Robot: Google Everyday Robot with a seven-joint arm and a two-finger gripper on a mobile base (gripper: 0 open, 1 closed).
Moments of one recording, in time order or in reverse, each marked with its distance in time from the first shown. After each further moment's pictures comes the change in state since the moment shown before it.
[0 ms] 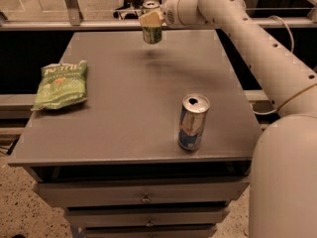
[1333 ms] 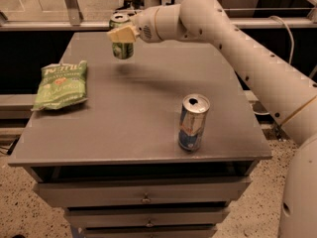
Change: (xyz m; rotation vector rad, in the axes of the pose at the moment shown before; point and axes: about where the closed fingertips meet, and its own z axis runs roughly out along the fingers) arm -0.010 0.127 -0.001 -0.239 -0.068 -0.062
